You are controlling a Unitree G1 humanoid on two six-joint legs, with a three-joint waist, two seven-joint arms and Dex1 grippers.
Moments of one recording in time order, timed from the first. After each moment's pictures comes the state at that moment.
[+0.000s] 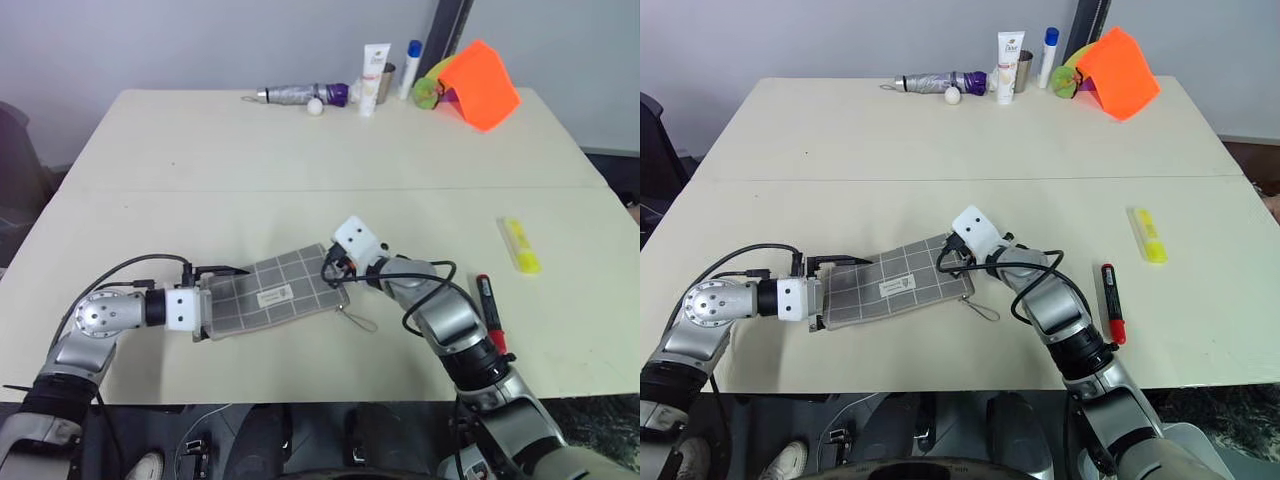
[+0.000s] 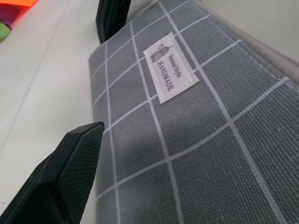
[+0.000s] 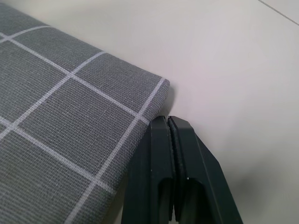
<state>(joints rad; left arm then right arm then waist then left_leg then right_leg) -0.19 0.80 -0.13 0.27 -0.18 -0.63 -1.12 -0.50 -0.27 0.35 -0.08 0.02 0.76 0.42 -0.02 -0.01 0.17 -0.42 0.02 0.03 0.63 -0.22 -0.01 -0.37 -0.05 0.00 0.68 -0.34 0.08</state>
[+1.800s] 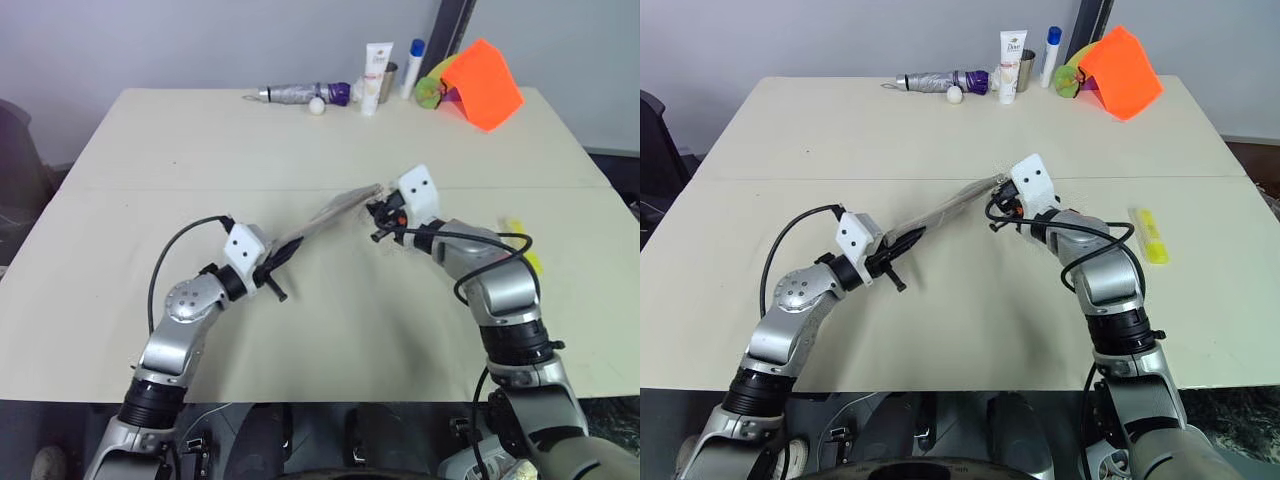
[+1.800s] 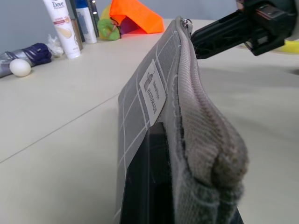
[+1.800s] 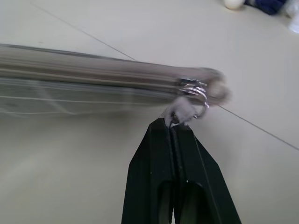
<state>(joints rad) -0.25 0.35 -0.11 -0.11 -0.21 0.10 -0.62 -0.56 -0.40 0.12 -0.16 0.16 0.74 0.50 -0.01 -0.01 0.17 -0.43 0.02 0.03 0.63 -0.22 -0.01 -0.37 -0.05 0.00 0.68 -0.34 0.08</state>
